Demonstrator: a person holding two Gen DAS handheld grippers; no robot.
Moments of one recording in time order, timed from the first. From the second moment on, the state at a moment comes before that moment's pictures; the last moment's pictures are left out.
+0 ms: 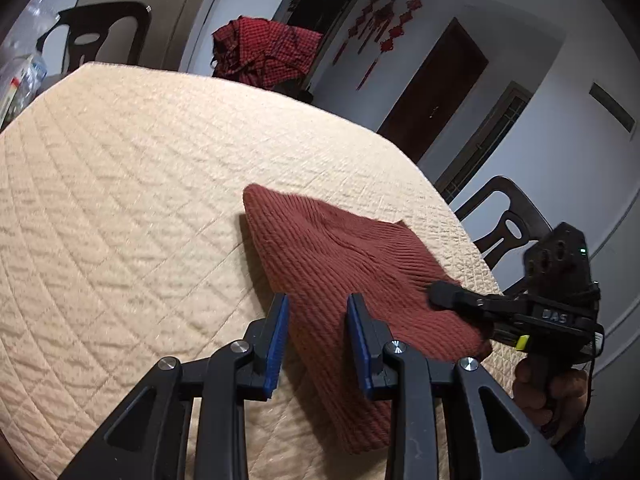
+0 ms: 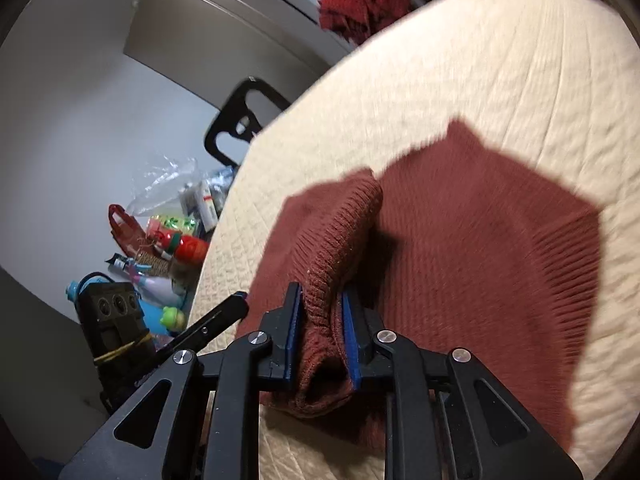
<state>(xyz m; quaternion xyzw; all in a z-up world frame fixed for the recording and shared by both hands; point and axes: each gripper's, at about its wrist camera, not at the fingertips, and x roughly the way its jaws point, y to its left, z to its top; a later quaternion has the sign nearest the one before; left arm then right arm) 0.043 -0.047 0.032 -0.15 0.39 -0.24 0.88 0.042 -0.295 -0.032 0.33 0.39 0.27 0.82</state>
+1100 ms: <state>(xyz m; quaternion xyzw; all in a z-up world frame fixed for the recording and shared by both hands) 0.051 -0.110 0.042 -0.07 0.39 -0.29 0.87 0.002 -0.363 -0.052 0.34 0.40 0.22 0.82</state>
